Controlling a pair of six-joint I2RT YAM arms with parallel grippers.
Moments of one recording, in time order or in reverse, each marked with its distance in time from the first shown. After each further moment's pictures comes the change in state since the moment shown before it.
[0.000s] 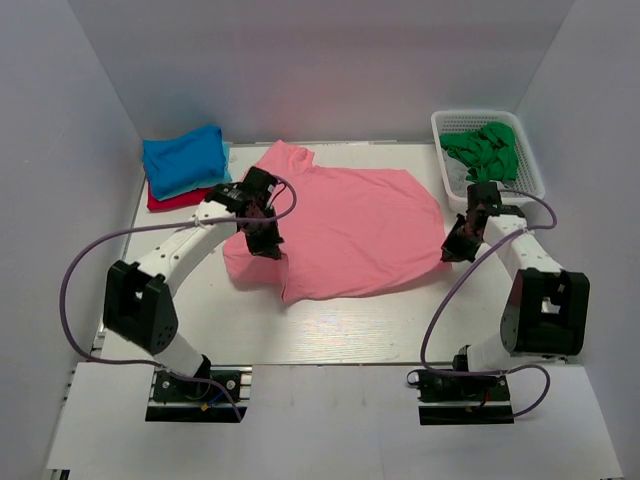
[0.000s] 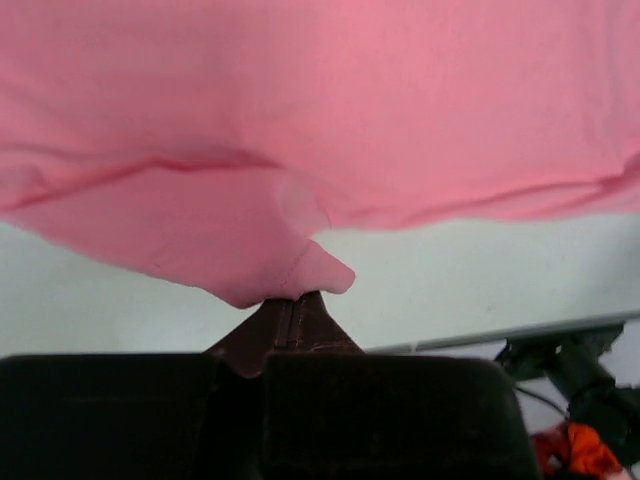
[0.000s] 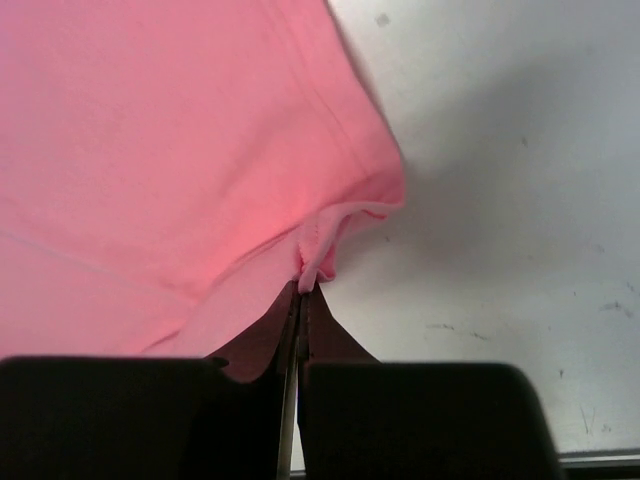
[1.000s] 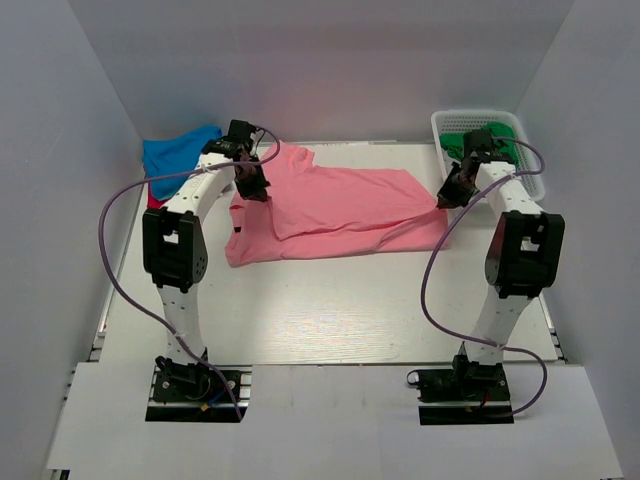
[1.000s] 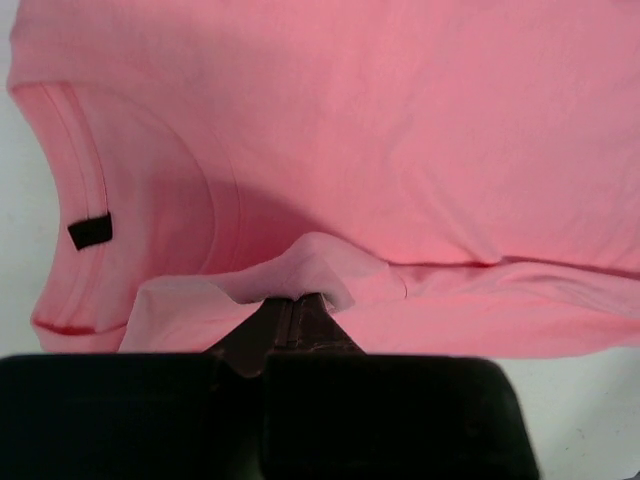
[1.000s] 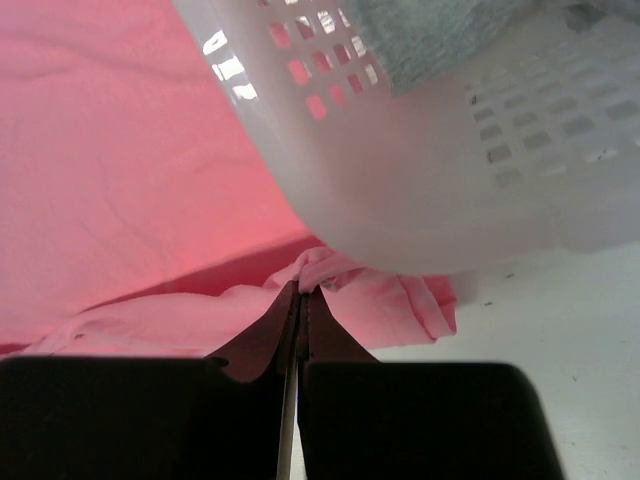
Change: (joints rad) left arm 0.245 0.495 0.521 0.096 -0.040 0.135; right arm 0.005 0.449 0.598 -0.024 -0.015 -0.027
